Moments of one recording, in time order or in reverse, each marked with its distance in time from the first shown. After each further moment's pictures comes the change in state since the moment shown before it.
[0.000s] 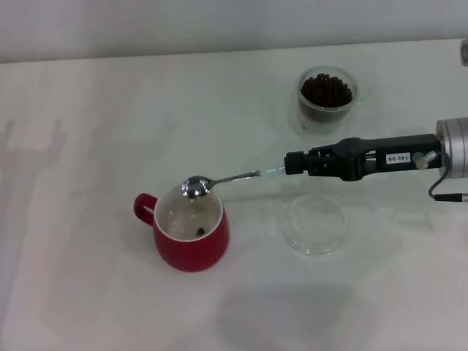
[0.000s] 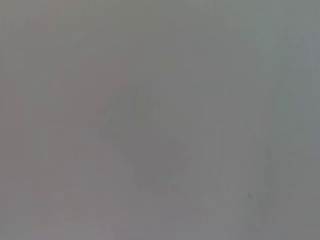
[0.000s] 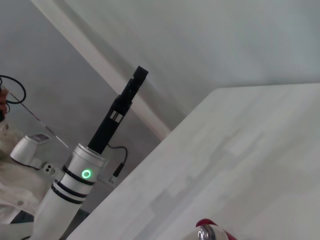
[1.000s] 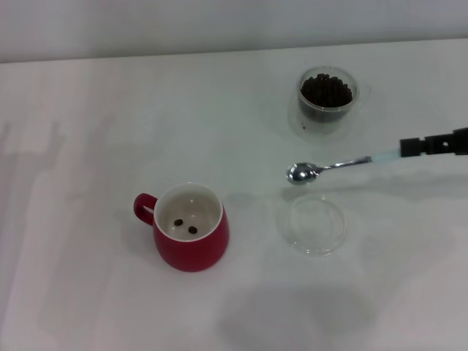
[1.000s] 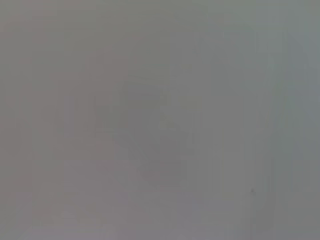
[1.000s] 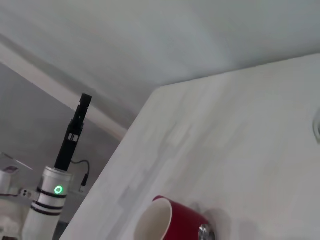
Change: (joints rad) left arm 0.010 -0.001 0.000 0.000 0.000 -0.003 0.000; right arm -0.087 -0.196 -0.003 0.085 -0.041 -0.173 0.242
